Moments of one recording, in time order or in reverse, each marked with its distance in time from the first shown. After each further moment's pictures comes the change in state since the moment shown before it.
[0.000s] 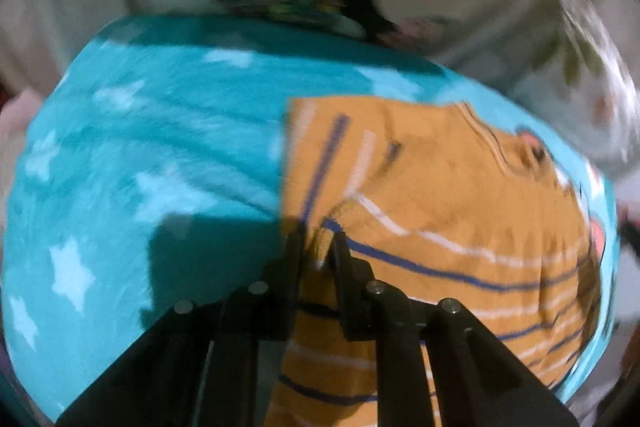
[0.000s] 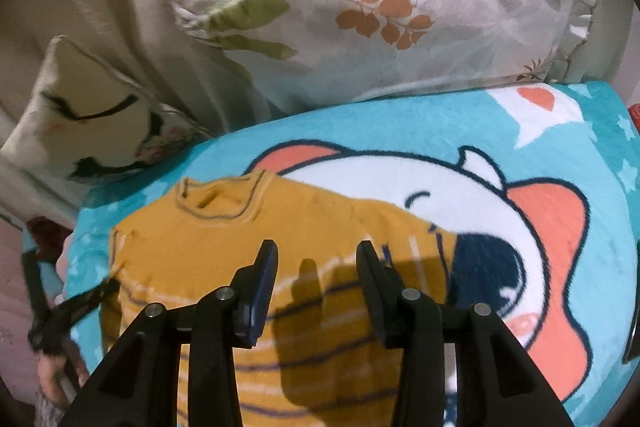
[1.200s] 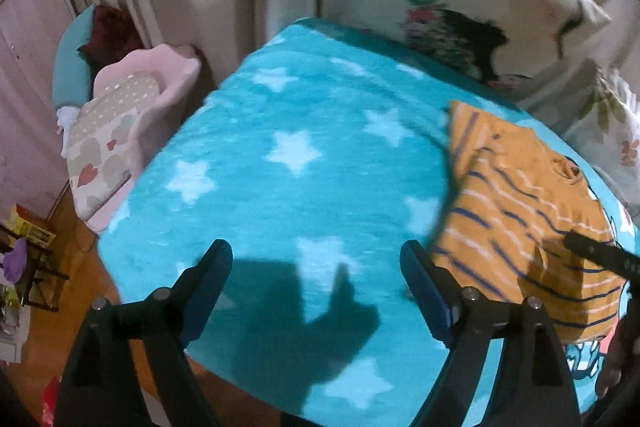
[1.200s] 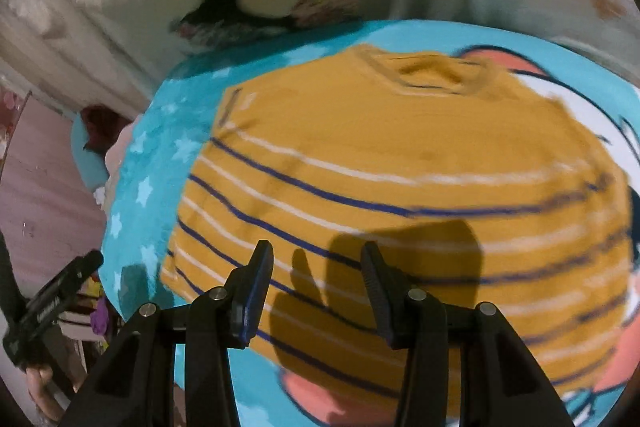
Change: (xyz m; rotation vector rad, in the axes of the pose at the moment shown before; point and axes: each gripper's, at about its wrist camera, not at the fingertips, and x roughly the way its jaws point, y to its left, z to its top) left arm -0.131 0.089 -0.121 -0.206 -0.149 0.267; right arm 0.049 0.161 -0.089 -0.273 0.241 0.215
